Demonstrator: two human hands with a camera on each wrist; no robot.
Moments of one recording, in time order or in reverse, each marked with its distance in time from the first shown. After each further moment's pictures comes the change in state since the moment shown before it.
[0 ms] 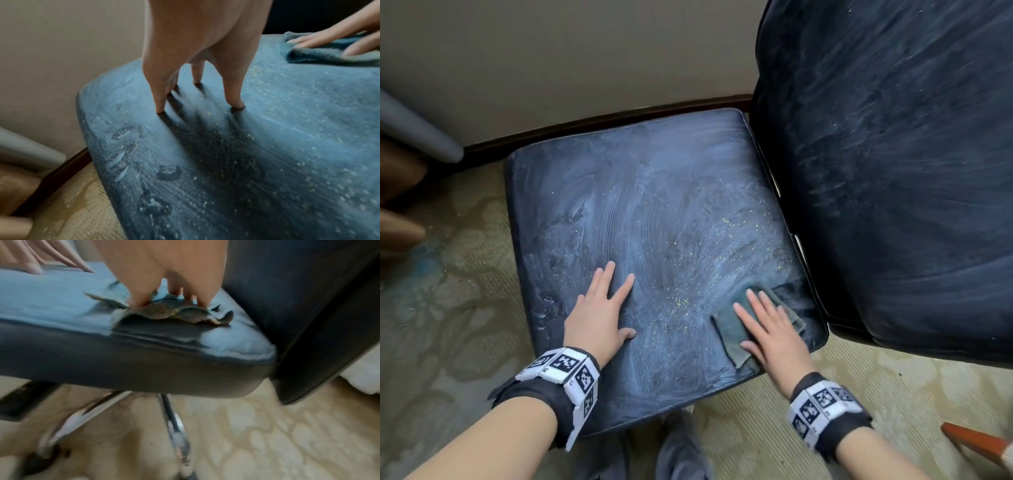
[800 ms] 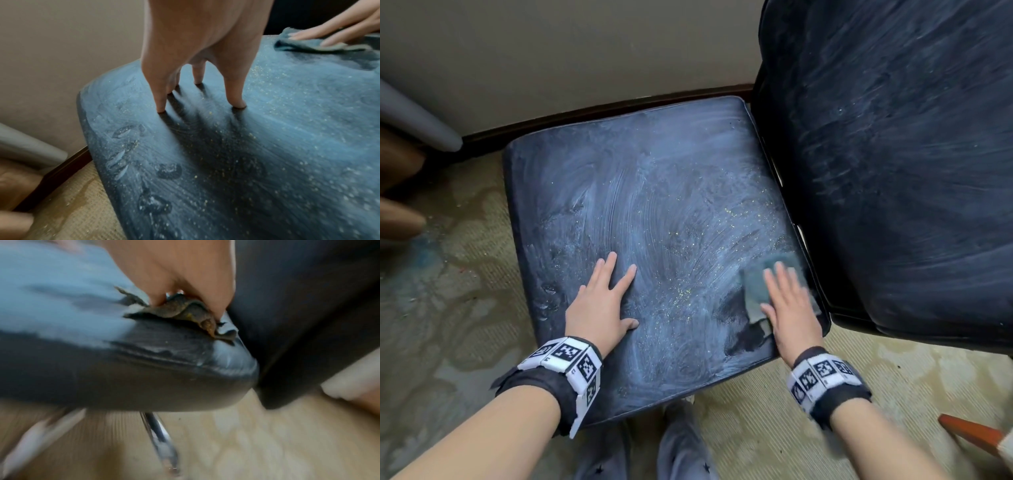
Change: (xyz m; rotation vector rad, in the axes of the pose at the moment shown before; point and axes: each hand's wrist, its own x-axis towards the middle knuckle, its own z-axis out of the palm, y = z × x) left_hand -0.002 0.002 0.000 0.020 0.000 -0.003; right_hand 0.019 0.016 -0.001 -0.042 0.124 0.251
